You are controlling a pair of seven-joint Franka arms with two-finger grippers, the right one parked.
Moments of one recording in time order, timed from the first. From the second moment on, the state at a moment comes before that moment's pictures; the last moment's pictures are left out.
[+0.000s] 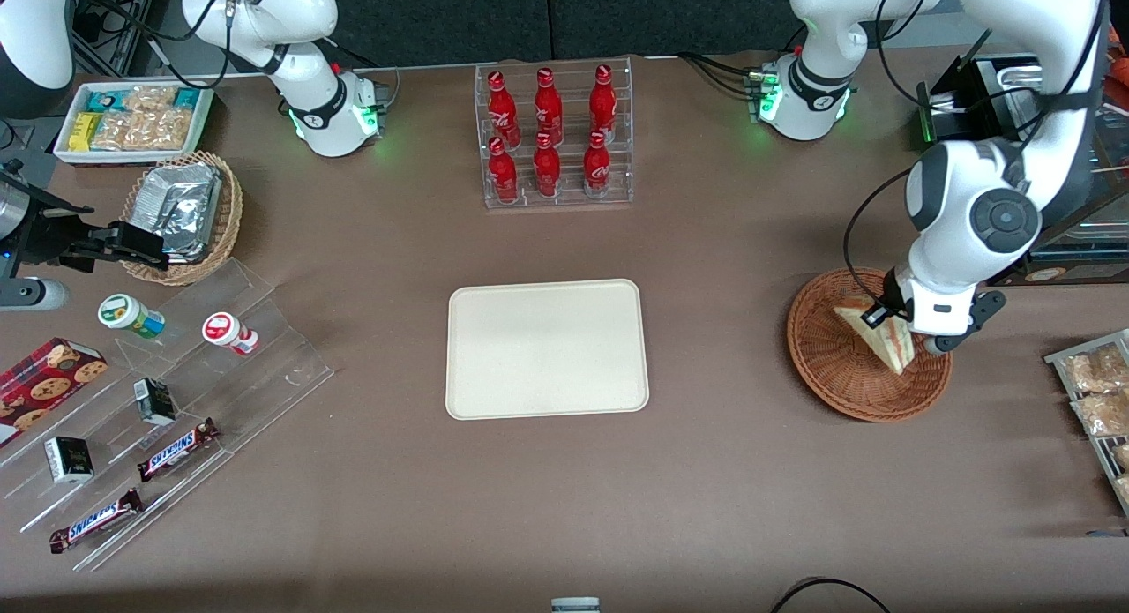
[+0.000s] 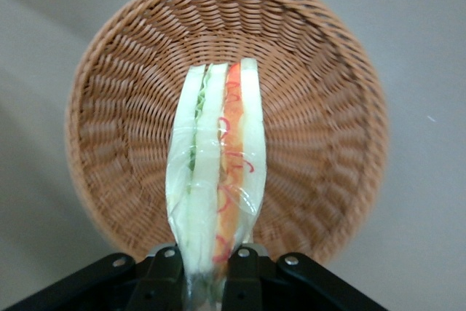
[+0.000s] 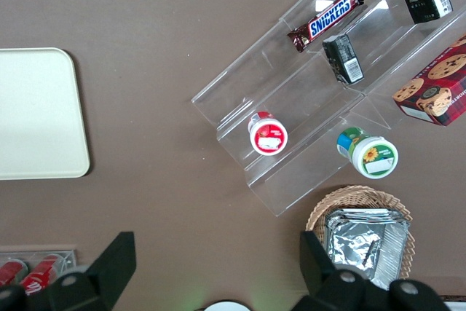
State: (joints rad) arm 0.03 0.10 -0.12 -2.13 0.12 2.15 -0.78
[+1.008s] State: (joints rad) arm -0.11 0.33 -0.47 -1.77 0.12 2.02 -0.87
